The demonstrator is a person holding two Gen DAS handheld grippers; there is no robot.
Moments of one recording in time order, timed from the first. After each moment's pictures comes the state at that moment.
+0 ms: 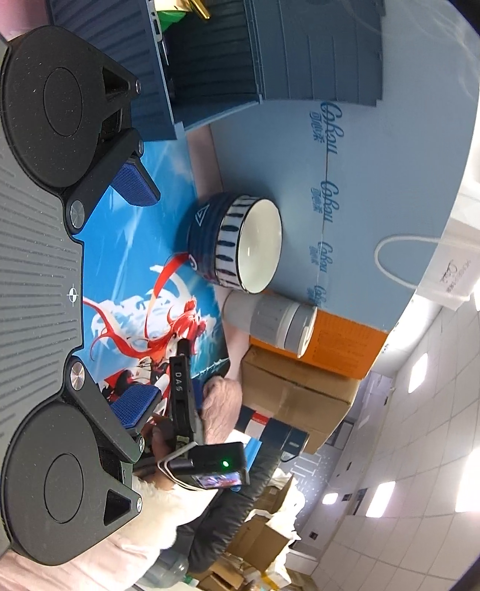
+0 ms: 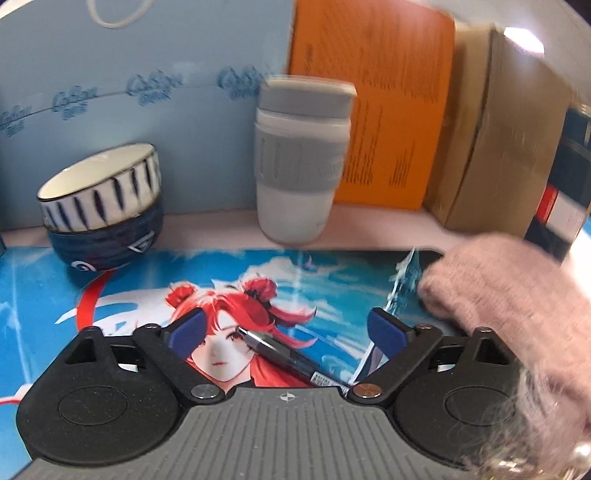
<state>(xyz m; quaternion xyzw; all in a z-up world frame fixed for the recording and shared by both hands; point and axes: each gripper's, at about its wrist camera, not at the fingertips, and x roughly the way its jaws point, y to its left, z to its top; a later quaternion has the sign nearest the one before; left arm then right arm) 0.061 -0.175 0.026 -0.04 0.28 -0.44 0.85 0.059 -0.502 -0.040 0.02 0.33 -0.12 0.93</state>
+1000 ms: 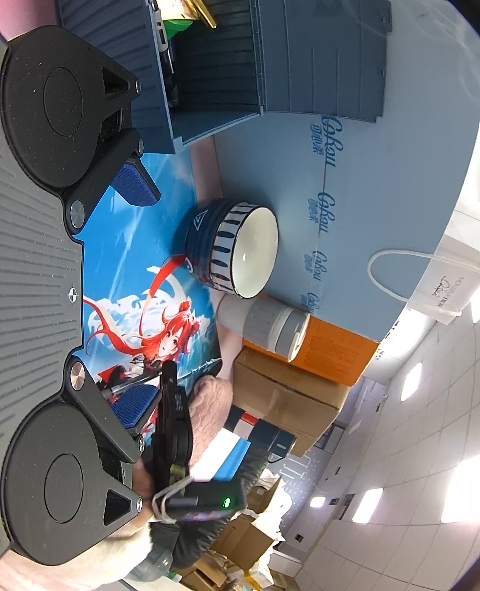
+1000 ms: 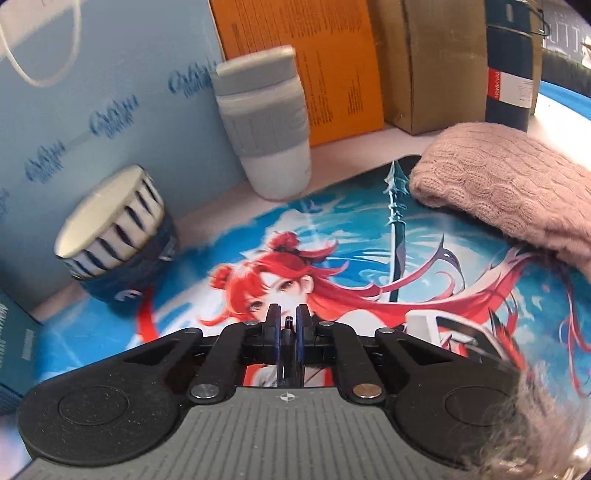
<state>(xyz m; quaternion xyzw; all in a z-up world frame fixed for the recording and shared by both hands) 0.064 -0.165 0.032 -0.07 0.29 -0.44 0.85 0.019 -0.469 -0.014 0.20 0.33 -0.18 0.90</state>
